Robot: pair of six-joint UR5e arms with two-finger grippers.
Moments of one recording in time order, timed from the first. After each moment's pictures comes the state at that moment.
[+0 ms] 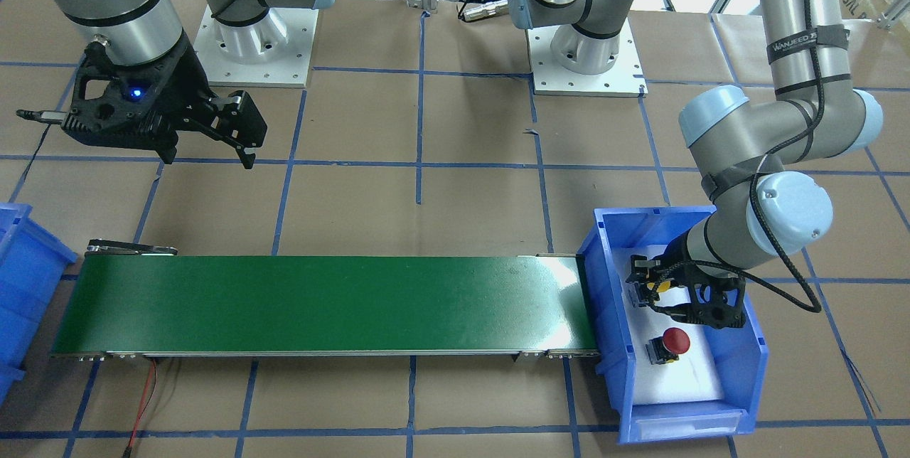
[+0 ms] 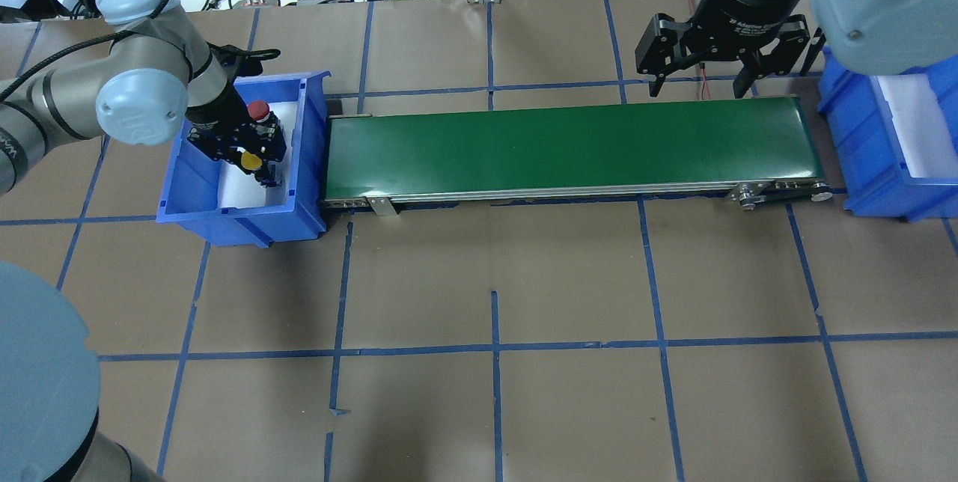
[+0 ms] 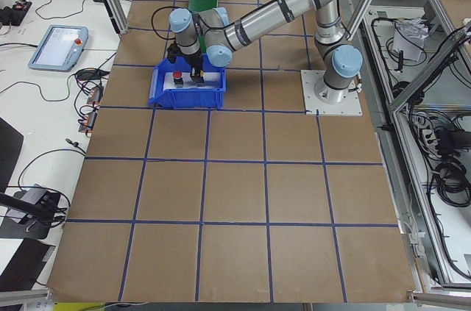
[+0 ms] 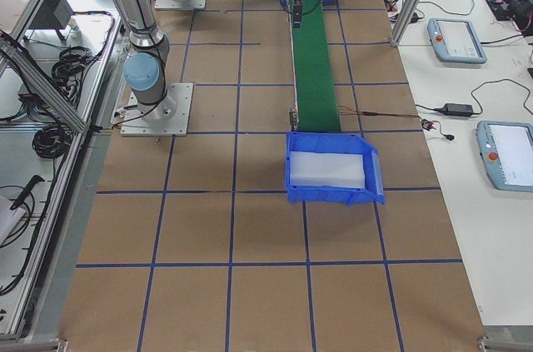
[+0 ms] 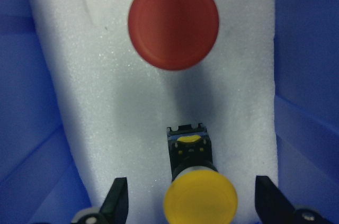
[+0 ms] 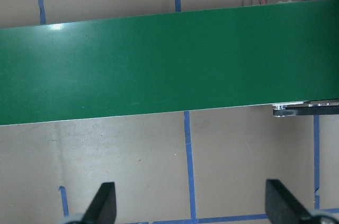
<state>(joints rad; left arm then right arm) -1.36 -1.99 -1.67 -1.19 1.58 0.30 1.58 -1.51 1.55 -1.67 -1.56 0.07</state>
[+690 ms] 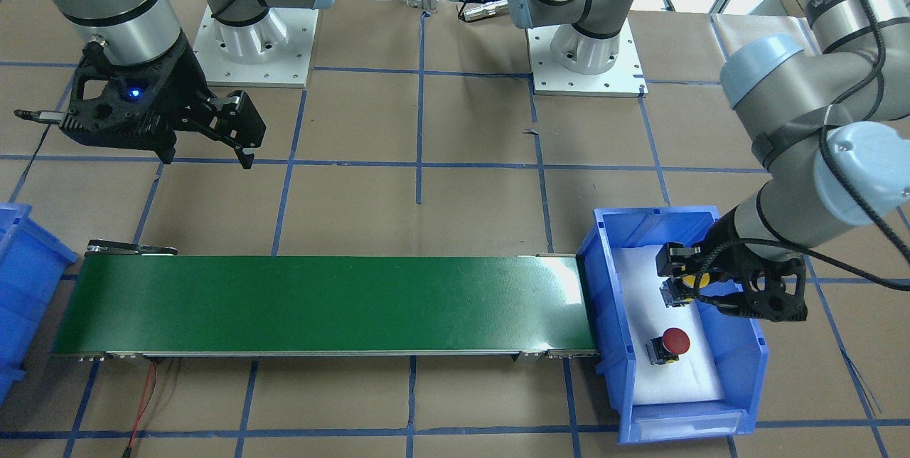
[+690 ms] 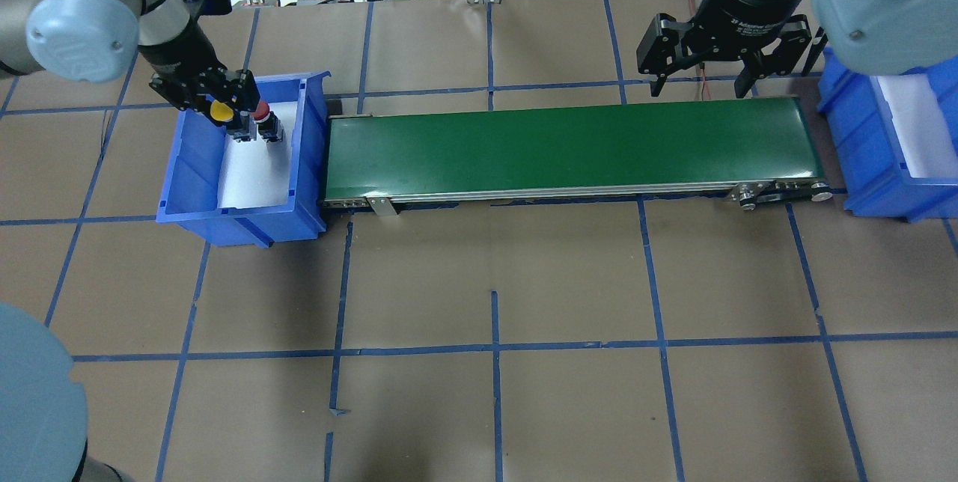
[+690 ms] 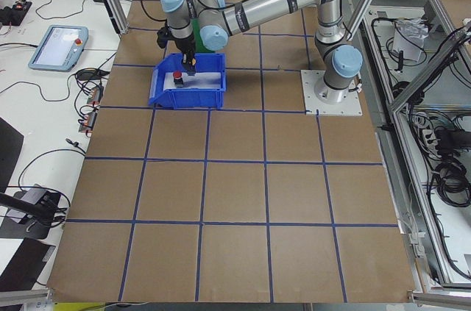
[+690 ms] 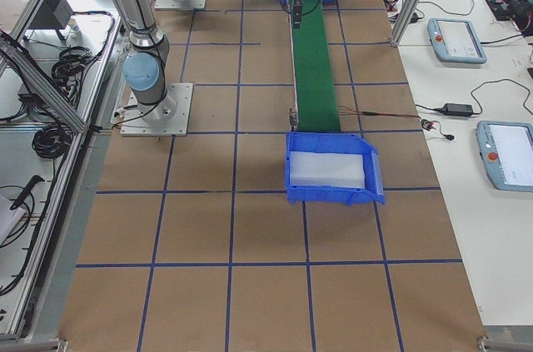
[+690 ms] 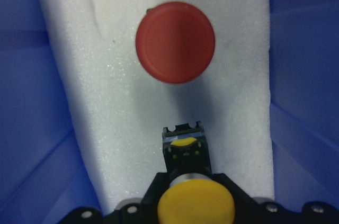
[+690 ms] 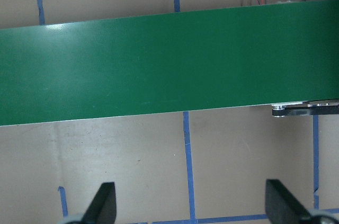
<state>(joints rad) -1.36 -1.93 -1.46 -1.40 1.58 0.30 1.57 -1.51 1.55 -1.67 -1.56 0.07</state>
